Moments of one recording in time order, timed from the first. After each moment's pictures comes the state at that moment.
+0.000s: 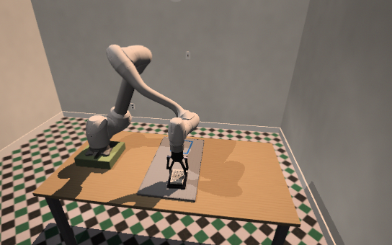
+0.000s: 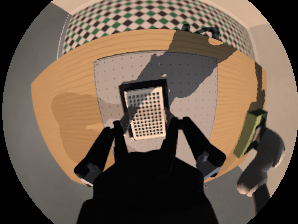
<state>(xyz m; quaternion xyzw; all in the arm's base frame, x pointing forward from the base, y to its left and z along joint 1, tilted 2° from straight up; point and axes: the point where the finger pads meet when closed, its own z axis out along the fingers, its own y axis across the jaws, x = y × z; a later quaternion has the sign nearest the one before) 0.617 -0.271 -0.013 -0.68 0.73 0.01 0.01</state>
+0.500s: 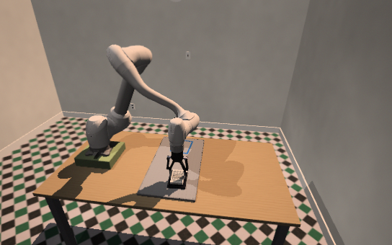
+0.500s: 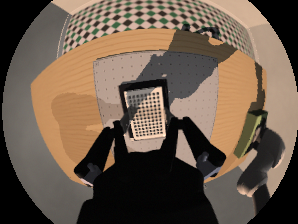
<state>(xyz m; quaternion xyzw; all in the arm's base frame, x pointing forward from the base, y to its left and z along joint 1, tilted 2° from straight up) 0.617 -0.271 -0.015 -0.68 0.73 0.01 0.01</state>
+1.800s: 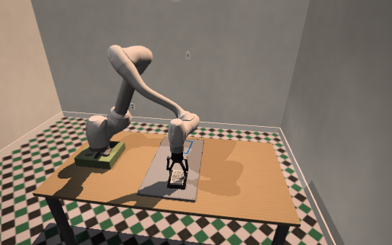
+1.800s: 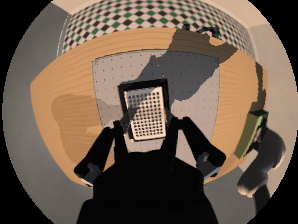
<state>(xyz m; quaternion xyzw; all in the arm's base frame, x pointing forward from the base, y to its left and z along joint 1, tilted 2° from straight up) 0.617 -0.270 -0.021 -0.68 0.73 0.01 0.01</state>
